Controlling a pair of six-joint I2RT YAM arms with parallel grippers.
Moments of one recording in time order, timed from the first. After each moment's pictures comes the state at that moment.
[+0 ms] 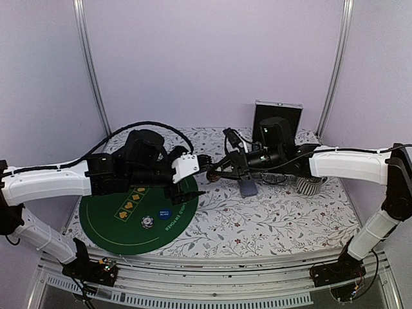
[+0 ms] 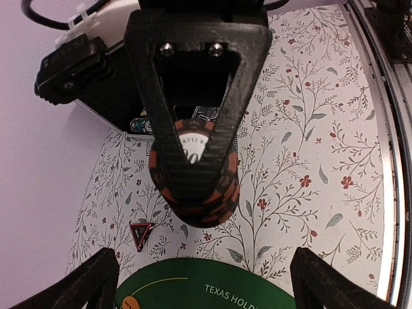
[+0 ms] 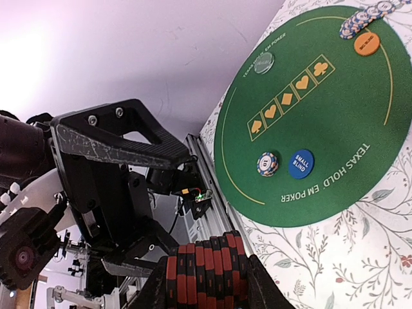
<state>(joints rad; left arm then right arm) -1.02 1.32 1.03 -0.21 -0.03 0.57 0.76 1.59 1.12 0.07 -0.78 0.71</state>
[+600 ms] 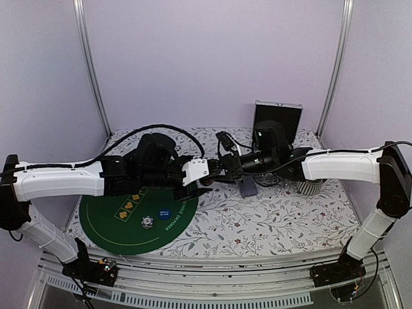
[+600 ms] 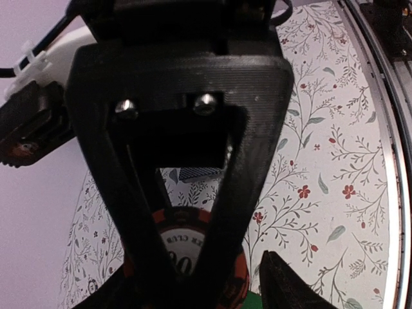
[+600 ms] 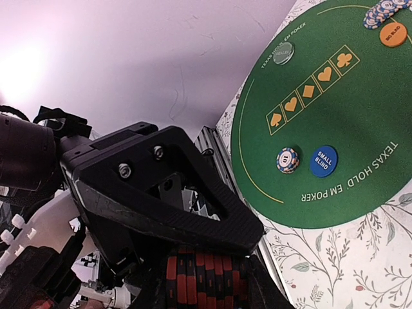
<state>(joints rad) -1.03 1.43 1.05 -0.13 0.01 0.60 0.81 1.65 1.12 0.17 -0.83 0.78</state>
